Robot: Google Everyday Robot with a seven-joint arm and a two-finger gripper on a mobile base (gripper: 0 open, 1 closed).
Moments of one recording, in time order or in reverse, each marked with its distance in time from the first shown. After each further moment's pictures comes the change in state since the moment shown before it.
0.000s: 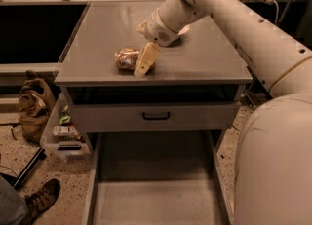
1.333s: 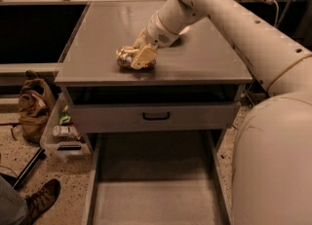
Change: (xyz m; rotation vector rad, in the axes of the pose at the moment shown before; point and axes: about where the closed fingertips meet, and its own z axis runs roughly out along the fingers) arm 0.009 0.001 0.006 -0.010 0.033 0.016
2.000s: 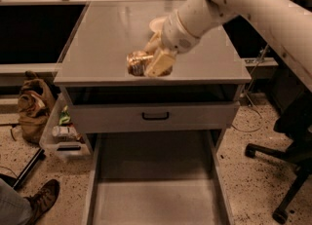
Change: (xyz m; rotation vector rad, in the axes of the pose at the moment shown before) arm -0.003 0.065 -0.060 0.016 -0.005 -0.081
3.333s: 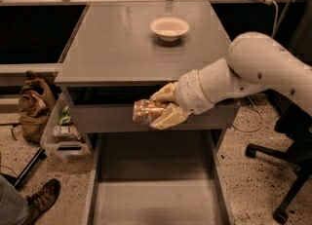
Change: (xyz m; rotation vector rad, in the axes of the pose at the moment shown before) arm 0.041 0.128 0.026 0.013 -0.157 0.005
